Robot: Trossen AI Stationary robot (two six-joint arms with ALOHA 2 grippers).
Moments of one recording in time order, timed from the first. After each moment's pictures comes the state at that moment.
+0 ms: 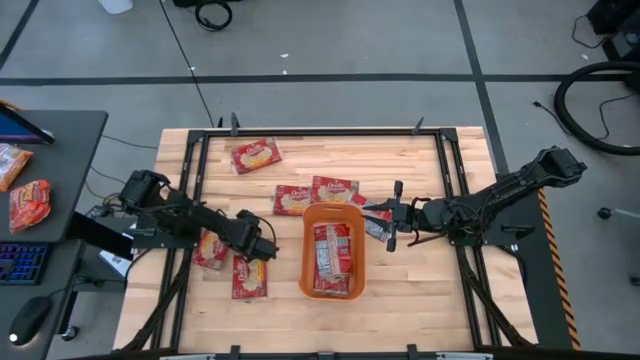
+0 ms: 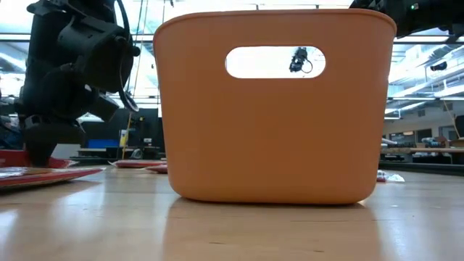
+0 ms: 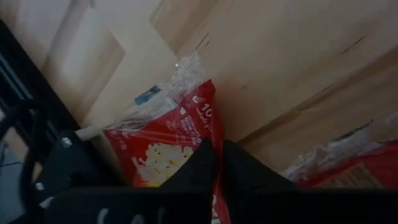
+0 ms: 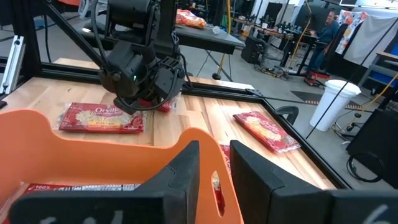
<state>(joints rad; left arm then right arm) -0.32 1.69 0.86 -1.12 -0.22 -1.16 0.31 1.05 0.42 0.49 0.52 -0.14</state>
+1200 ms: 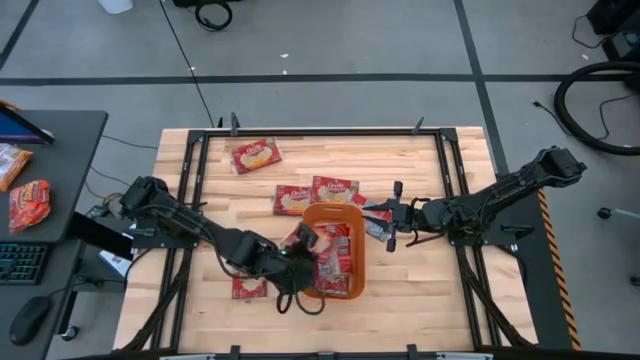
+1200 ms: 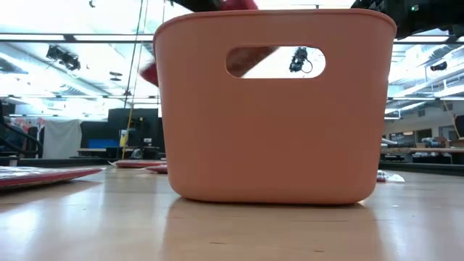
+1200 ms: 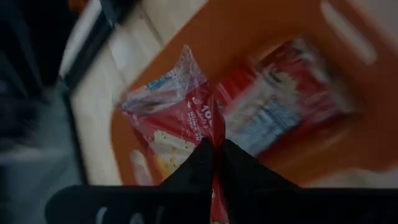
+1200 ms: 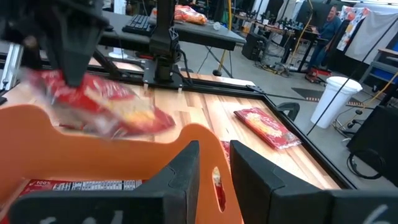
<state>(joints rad) -0.47 1.72 1.43 -0.61 -0.54 0.44 0.31 1.05 0.42 0.48 0.52 -0.13</state>
